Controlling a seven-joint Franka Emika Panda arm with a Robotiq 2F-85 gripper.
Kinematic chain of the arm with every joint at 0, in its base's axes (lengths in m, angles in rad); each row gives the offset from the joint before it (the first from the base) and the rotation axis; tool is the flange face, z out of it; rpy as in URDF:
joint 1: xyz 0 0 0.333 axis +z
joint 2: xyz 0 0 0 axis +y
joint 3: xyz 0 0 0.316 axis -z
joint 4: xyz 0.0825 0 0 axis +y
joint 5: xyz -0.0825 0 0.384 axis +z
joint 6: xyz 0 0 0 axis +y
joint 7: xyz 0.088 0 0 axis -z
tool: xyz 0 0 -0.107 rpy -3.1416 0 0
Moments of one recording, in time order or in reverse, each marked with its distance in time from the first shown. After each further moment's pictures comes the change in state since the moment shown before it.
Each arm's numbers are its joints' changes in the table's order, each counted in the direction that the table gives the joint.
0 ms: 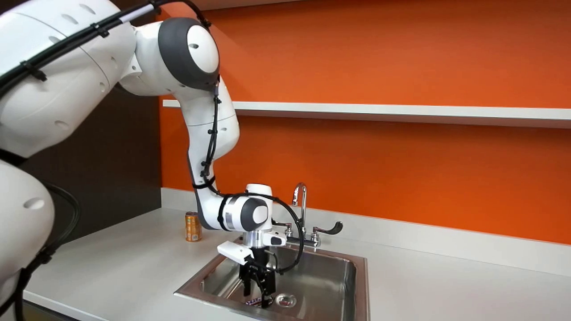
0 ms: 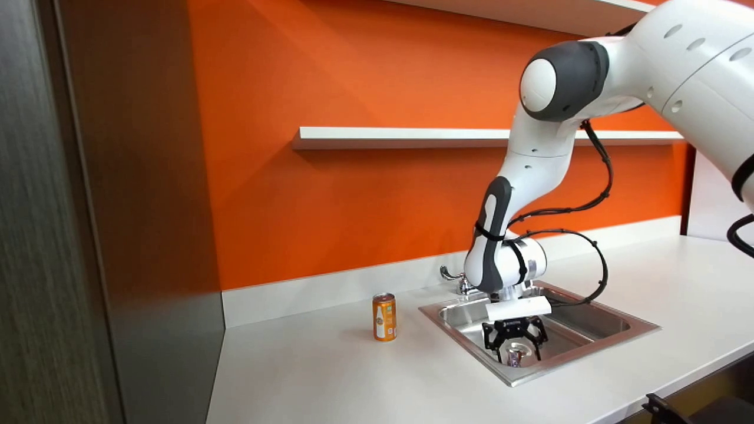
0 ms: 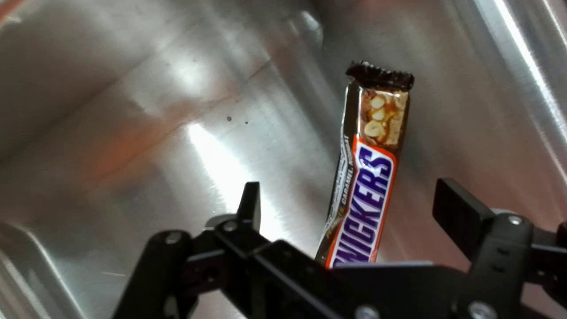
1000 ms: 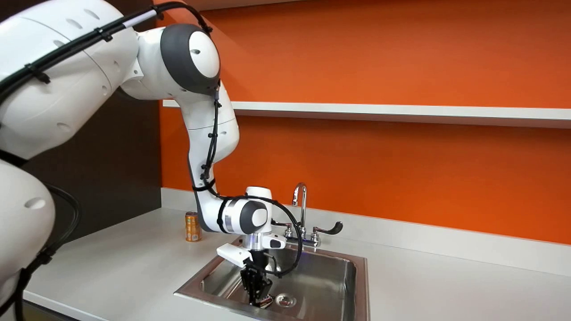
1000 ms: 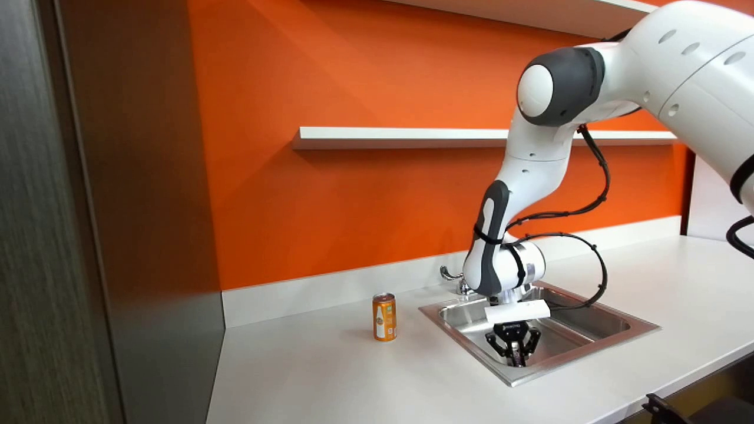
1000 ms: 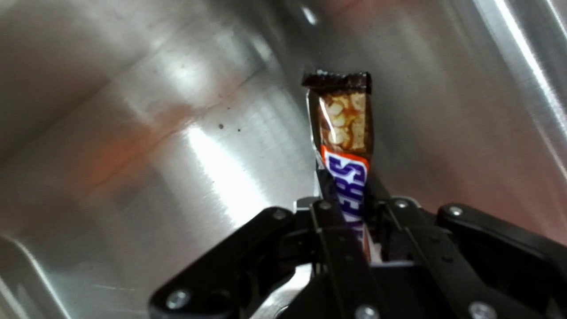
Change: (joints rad) arm 0.005 0.022 0.000 -0.012 0.019 0.000 0.000
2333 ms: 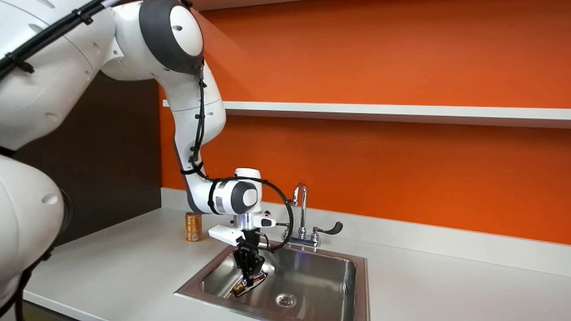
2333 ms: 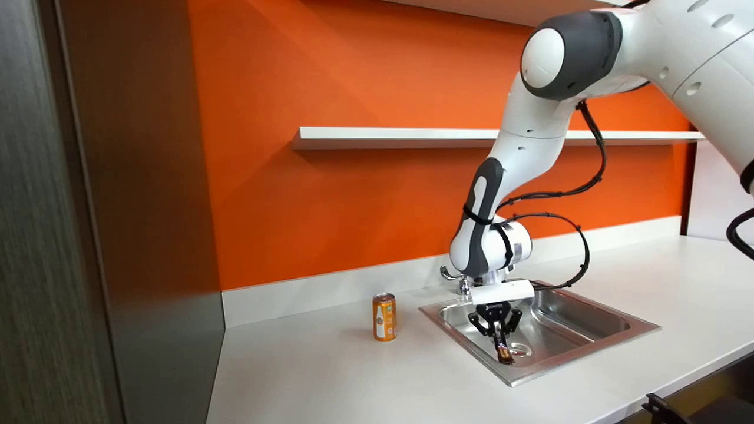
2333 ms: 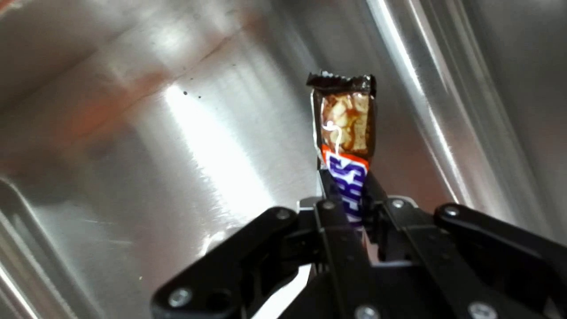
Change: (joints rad) arm 0.093 -0.121 0.024 0.042 -0.009 0.013 0.000
